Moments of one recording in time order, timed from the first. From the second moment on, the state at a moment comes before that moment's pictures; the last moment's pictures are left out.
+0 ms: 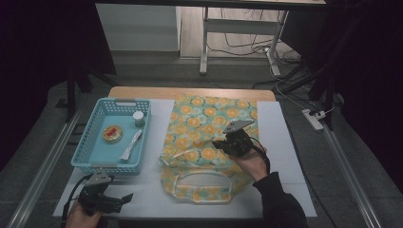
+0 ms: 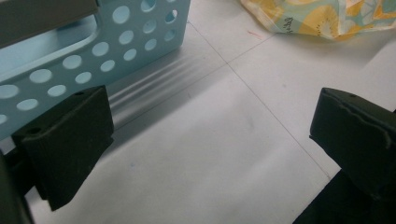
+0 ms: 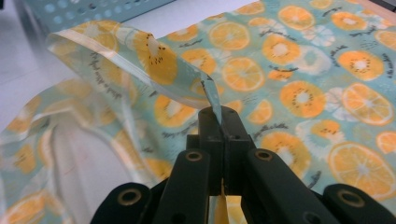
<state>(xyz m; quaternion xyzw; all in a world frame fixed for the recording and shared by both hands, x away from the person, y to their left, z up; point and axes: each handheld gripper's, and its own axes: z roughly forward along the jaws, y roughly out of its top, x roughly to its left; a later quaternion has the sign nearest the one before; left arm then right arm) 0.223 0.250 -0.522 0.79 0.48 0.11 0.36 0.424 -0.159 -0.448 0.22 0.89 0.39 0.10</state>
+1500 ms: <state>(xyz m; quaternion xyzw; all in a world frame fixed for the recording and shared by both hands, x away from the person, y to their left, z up) 0.223 0.249 -0.522 0.80 0.48 0.11 0.36 0.534 -0.164 -0.517 0.31 0.89 0.32 0.11</state>
